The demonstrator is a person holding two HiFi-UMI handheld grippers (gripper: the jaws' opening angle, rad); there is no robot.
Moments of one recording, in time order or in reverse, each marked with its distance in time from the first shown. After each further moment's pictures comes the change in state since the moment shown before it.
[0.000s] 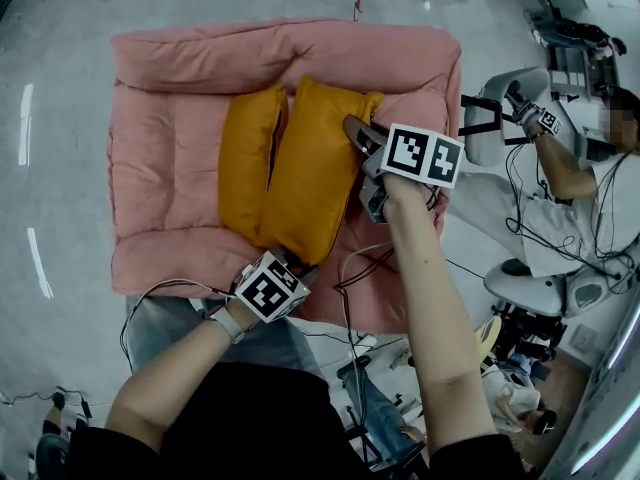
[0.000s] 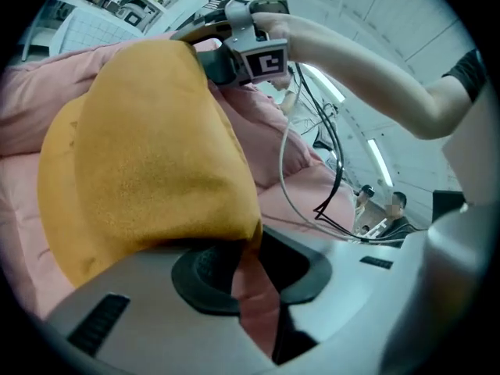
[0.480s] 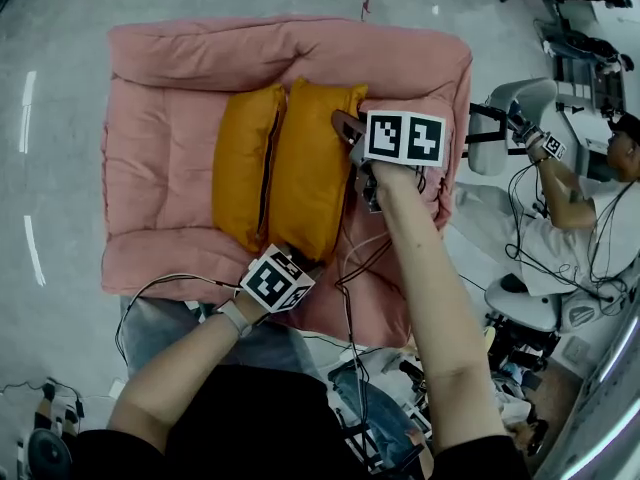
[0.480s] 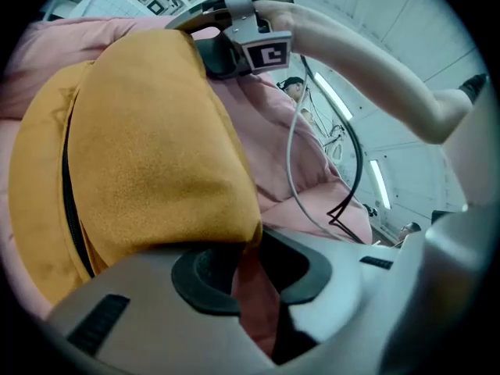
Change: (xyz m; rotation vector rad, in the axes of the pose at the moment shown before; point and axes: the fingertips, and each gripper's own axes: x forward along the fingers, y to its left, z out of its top) left arm 0.035 0.015 0.019 -0.125 -0.043 -0.044; right arm 0.048 -0.009 0.003 -0.164 0.137 -0.026
